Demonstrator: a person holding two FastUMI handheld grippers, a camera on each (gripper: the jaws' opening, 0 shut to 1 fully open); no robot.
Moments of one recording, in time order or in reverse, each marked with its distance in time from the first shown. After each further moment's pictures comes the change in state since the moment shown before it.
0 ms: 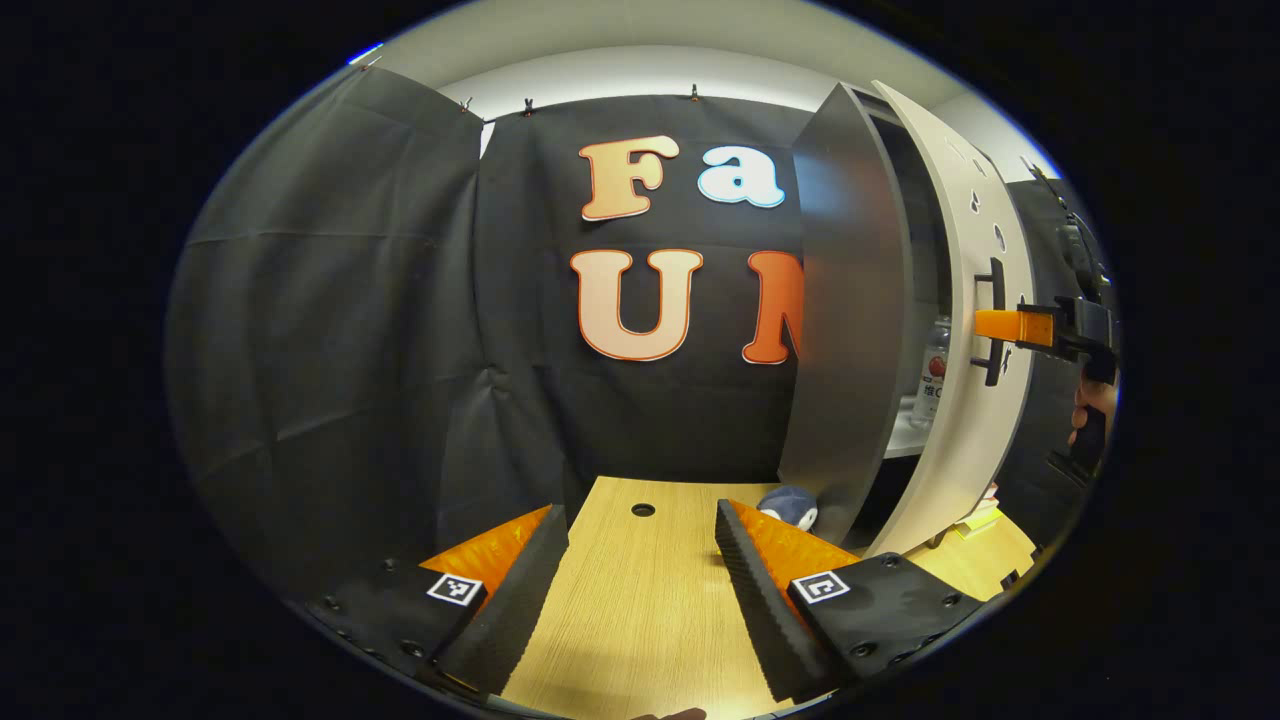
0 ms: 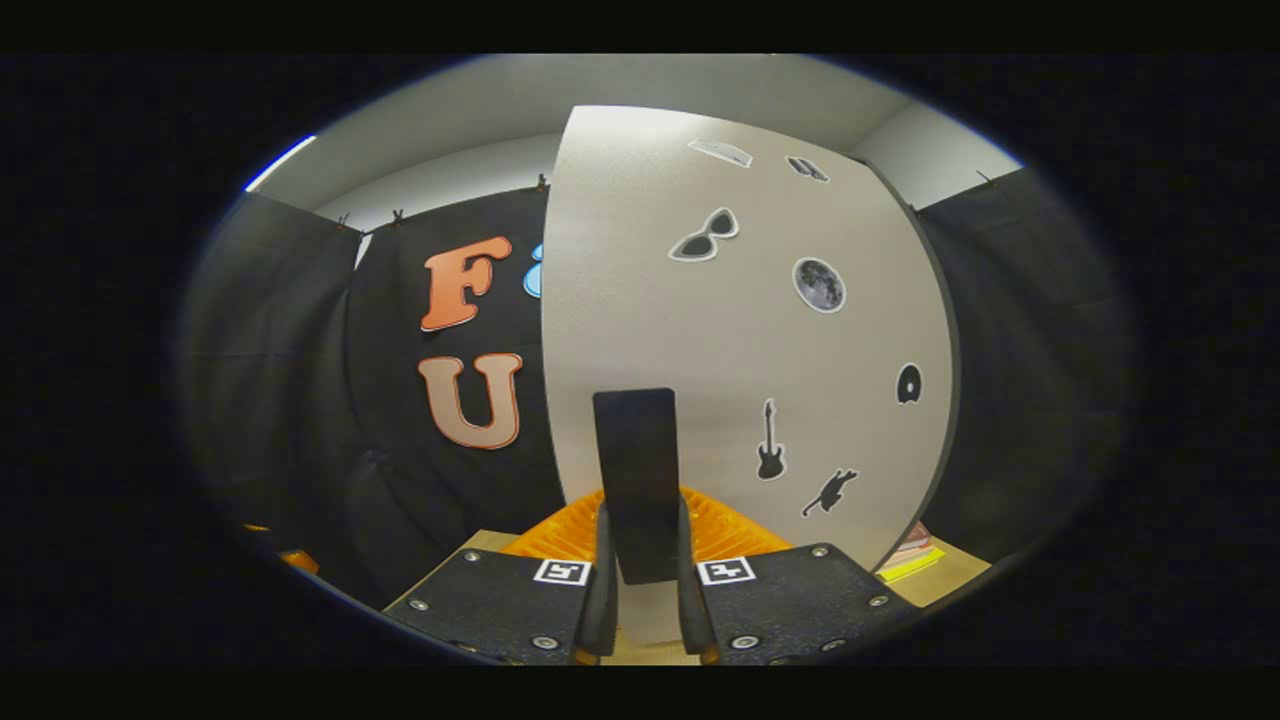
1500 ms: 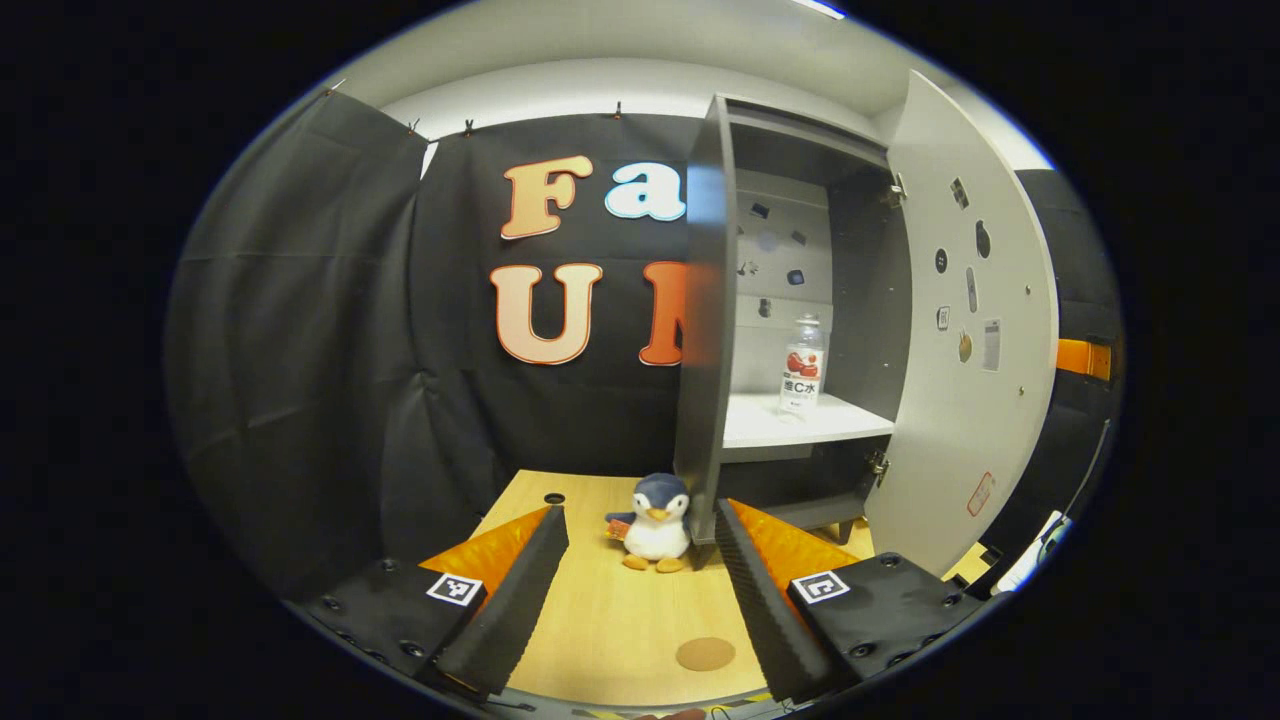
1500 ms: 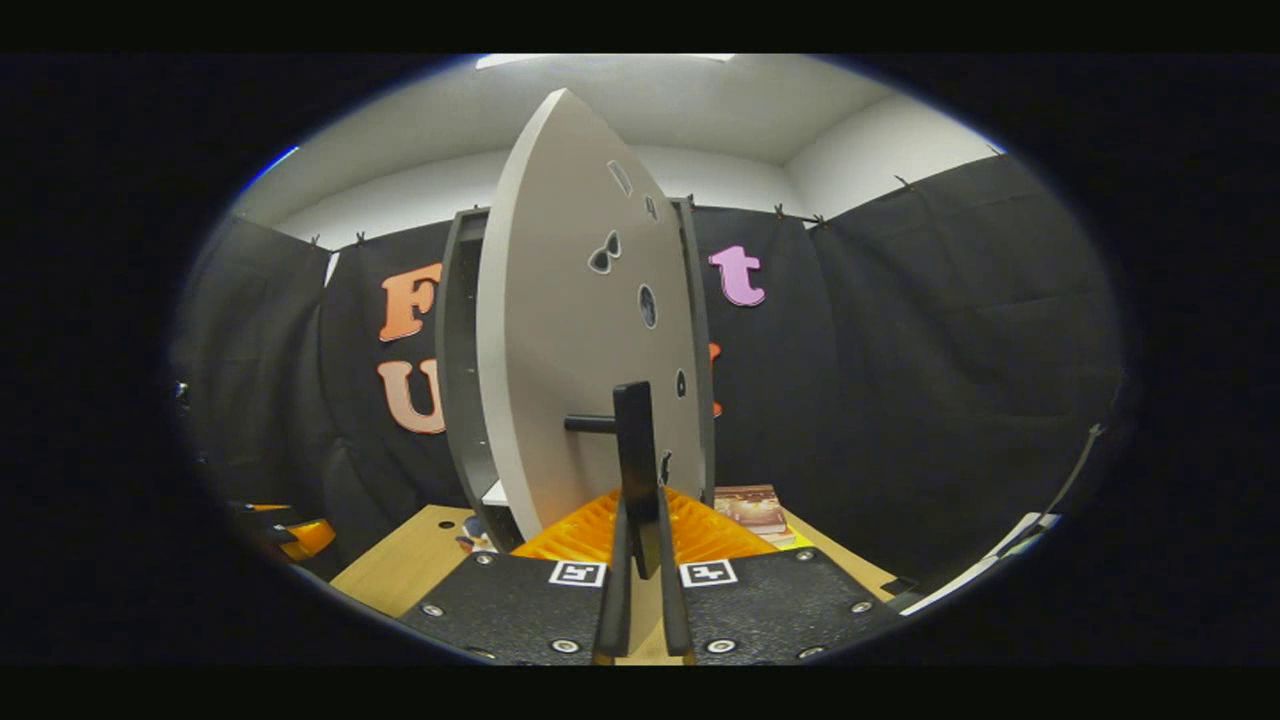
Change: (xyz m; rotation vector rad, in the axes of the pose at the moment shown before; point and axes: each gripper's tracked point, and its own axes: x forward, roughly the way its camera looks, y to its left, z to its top) left arm -0.054 -0.172 -0.001 0.009 -0.030 -0.124; right arm -0.045 -0.052 0.002 0.015 -0.008 -0.084
